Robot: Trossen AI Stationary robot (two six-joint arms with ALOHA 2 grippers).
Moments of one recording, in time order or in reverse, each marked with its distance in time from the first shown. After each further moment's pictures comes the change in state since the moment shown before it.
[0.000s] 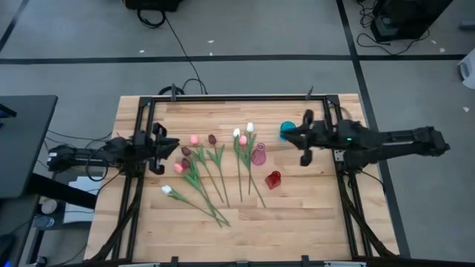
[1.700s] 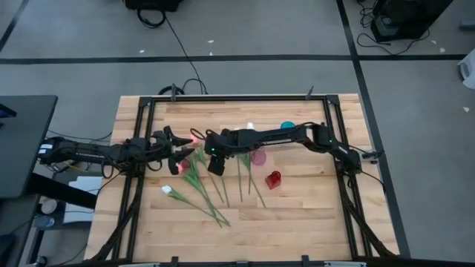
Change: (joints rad) left arm 0.000 0.299 0.101 -0.206 -0.144 -0.078; right arm -0.042 1.528 1.368 -0.841 -0.024 0.212
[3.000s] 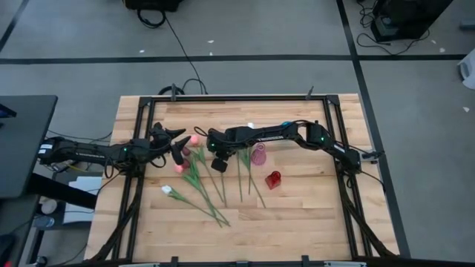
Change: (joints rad) left arm 0.000 0.000 0.000 -0.098 -0.324 0.003; right arm -0.064 0.086 -0.033 -0.001 -0.098 -0.012
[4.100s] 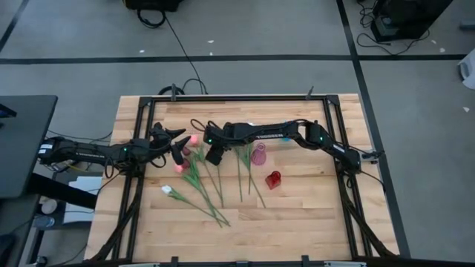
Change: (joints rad) left arm 0.000 0.000 0.000 0.000 0.000 -0.002; right arm -0.013 0.004 0.092 -0.021 0.136 0.100
